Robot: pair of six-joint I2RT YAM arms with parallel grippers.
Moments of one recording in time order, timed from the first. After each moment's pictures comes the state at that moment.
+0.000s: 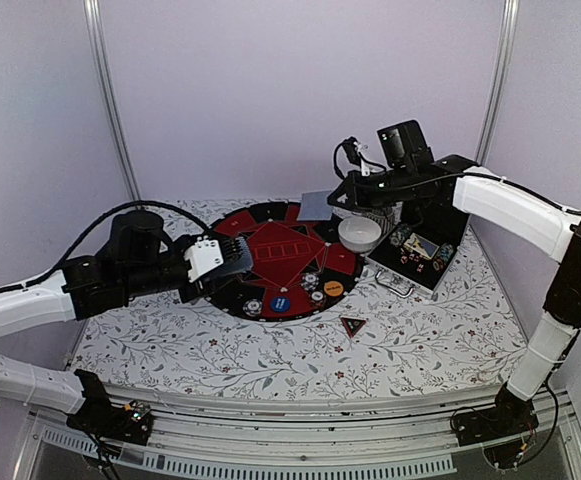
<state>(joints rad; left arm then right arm) -0.82 1.06 0.78 -0.15 -0.03 0.71 0.64 1.72 1.65 -0.50 -0.31 0.39</state>
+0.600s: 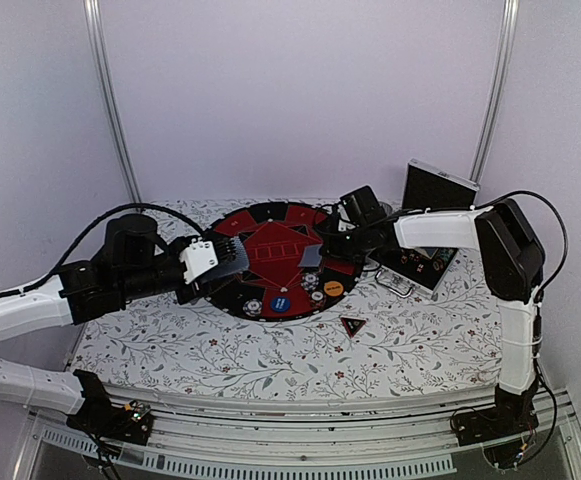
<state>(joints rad) -0.80 1.02 0.74 -0.11 -0.02 0.70 0.63 2.09 1.52 -0.18 -0.15 0.61</state>
